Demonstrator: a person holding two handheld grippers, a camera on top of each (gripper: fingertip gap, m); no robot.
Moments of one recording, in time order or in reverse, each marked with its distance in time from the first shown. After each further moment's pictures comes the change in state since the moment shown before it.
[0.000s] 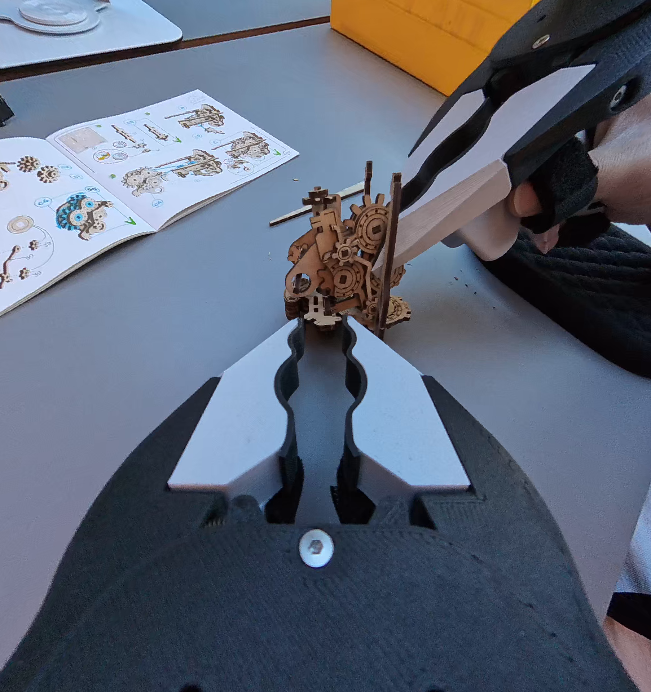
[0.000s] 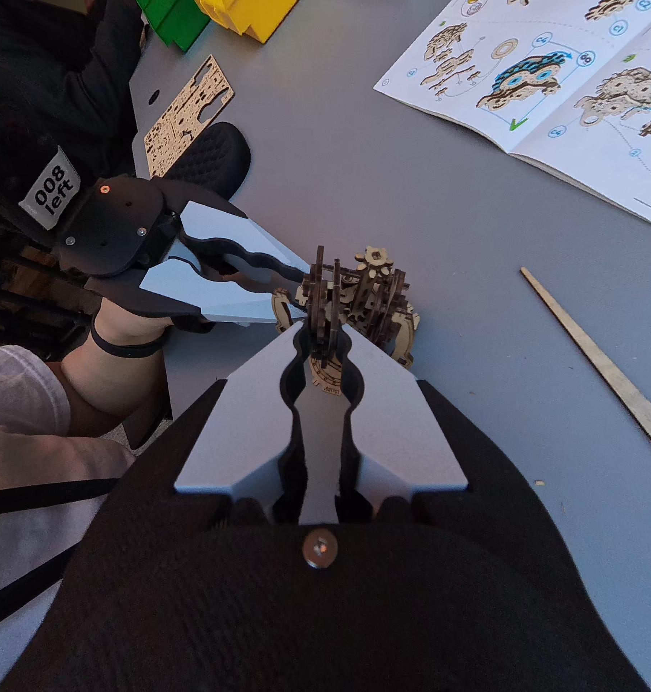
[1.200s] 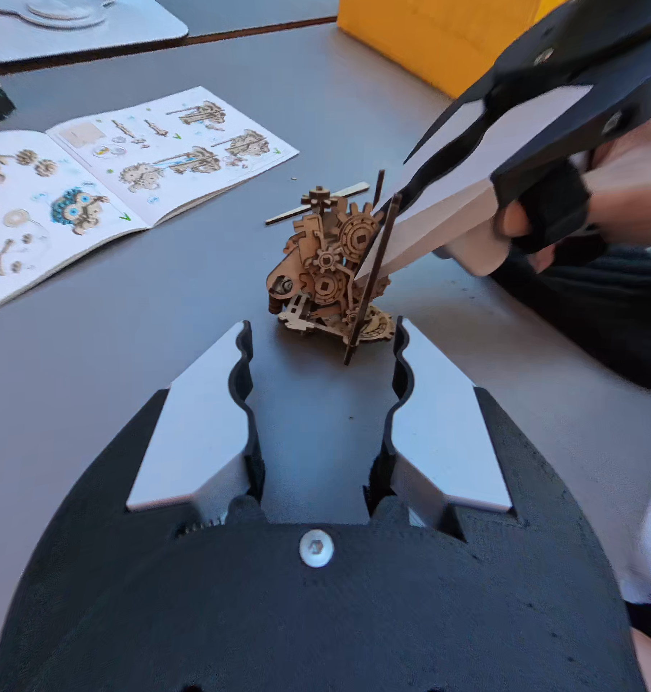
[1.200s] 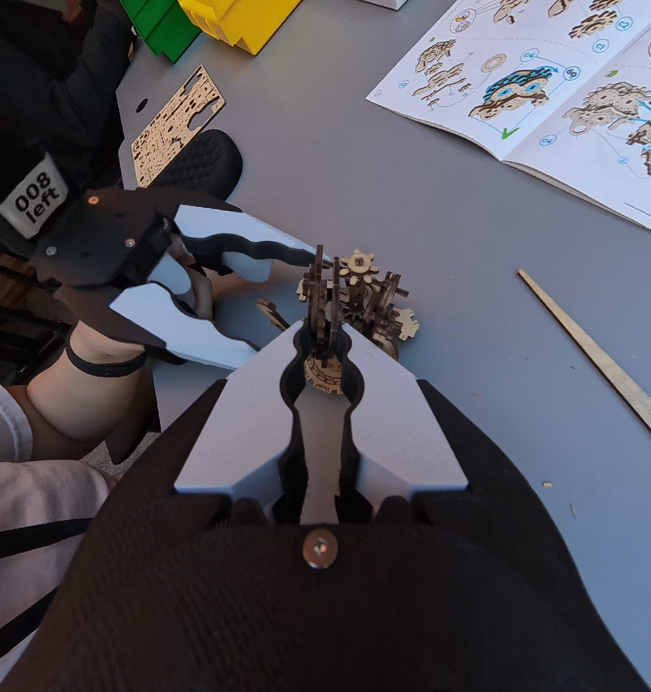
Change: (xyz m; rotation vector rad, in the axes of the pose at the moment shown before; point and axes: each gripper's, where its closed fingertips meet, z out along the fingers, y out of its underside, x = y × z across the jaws) left arm 0.007 -0.001 0.002 0.008 -0.010 -0.036; right arm 0.000 0.001 0.004 0.033 0.041 -0.017
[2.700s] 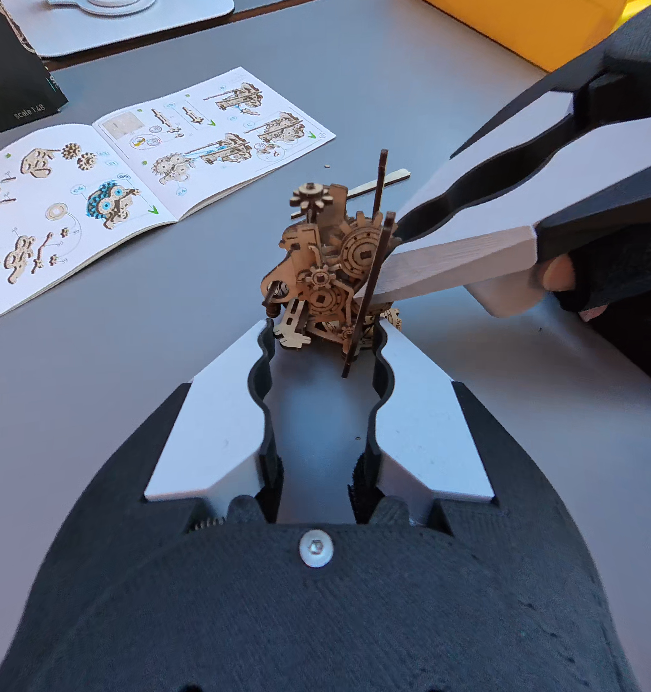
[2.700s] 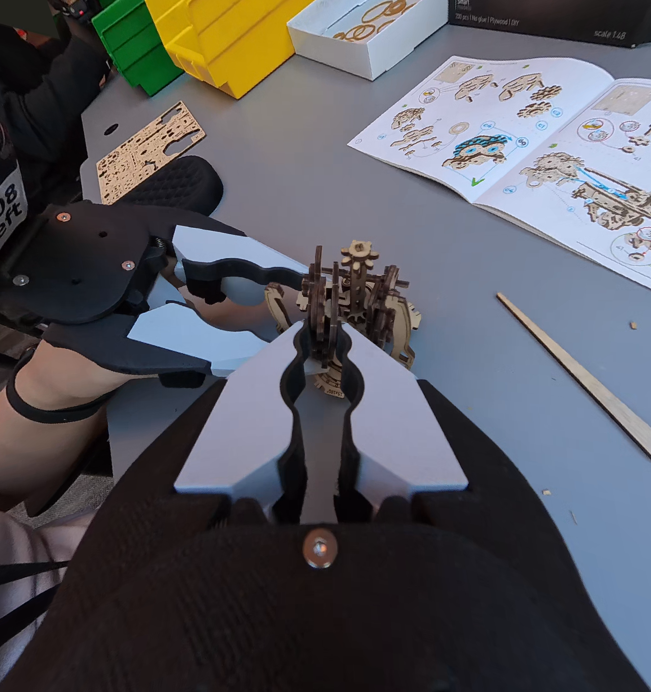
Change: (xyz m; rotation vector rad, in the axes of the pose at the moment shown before) left arm -0.009 0.003 0.015 -0.061 -0.178 0.043; right arm 0.000 -0.004 0.005 0.130 0.117 -0.103
